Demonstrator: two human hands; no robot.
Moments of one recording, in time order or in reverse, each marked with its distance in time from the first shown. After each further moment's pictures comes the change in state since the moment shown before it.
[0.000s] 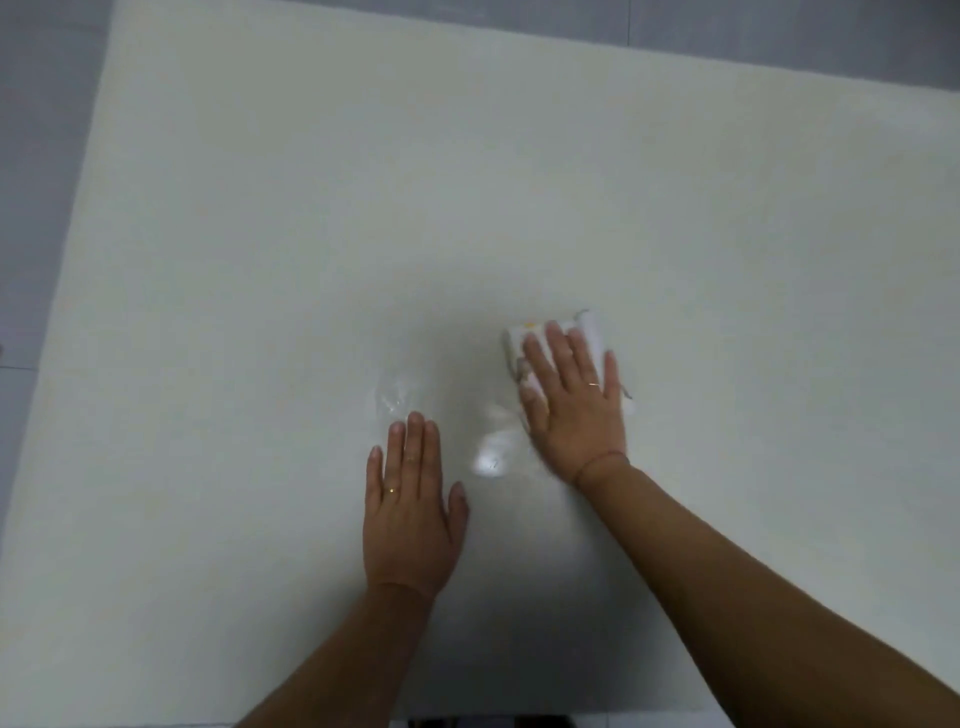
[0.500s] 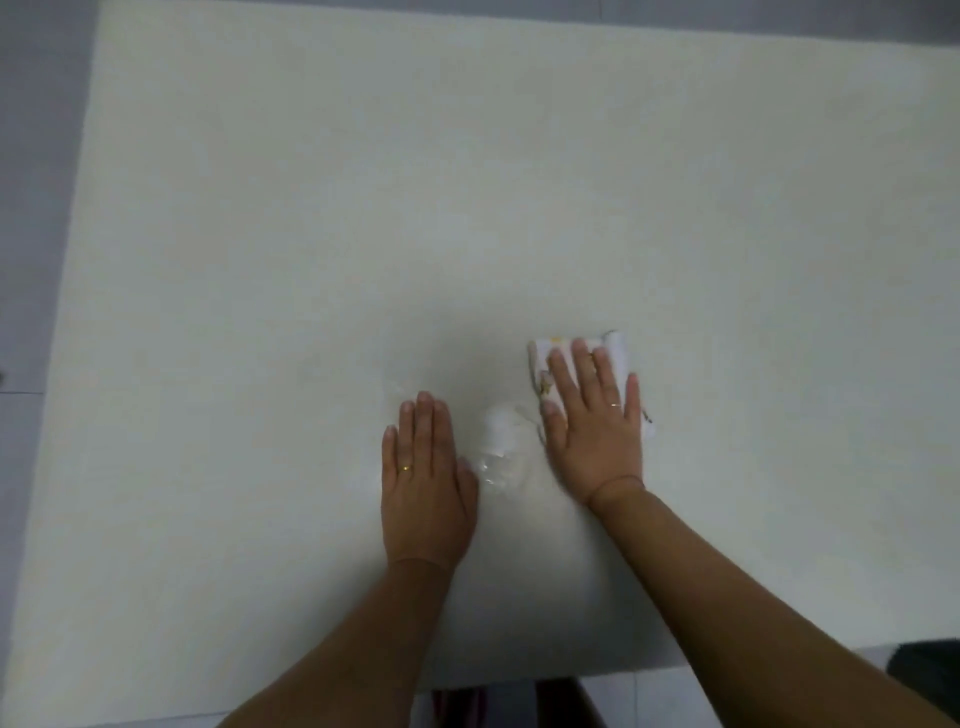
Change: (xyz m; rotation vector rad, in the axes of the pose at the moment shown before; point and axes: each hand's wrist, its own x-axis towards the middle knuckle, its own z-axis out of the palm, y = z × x) left_hand -0.001 0.002 -0.007 -0.063 0.074 0.049; right_hand -0.054 -0.008 0.013 0.045 0.042 0.171
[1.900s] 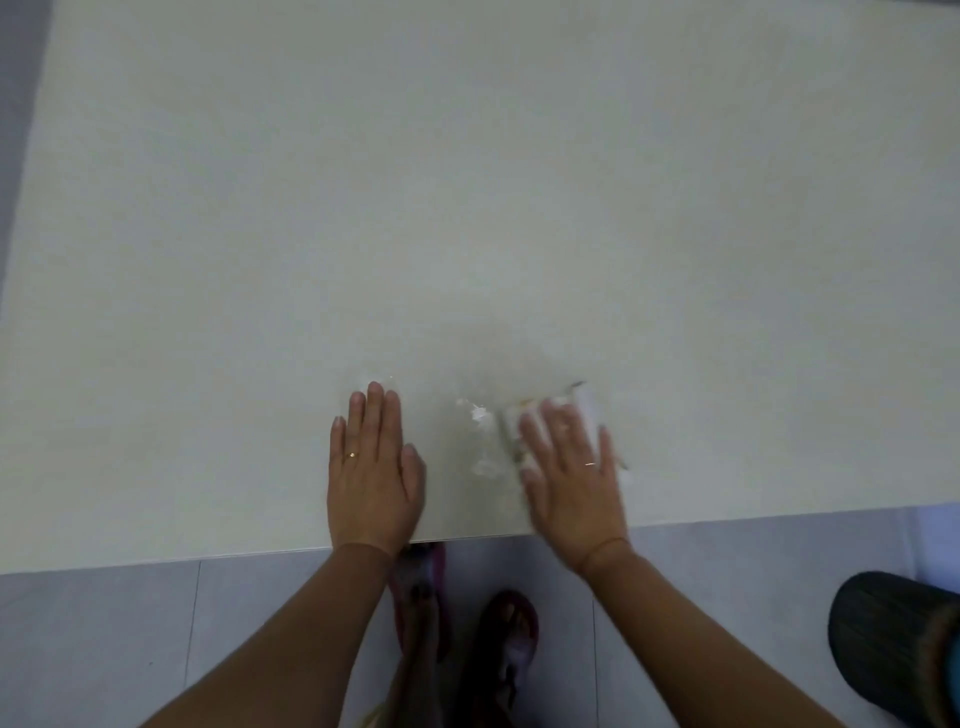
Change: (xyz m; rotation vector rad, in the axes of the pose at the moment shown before) left_hand -0.116 0.001 0.016 0.009 -0.032 -0.043; right_hand -0.181 0.048 0.028 -0.126 -0.057 -0.162
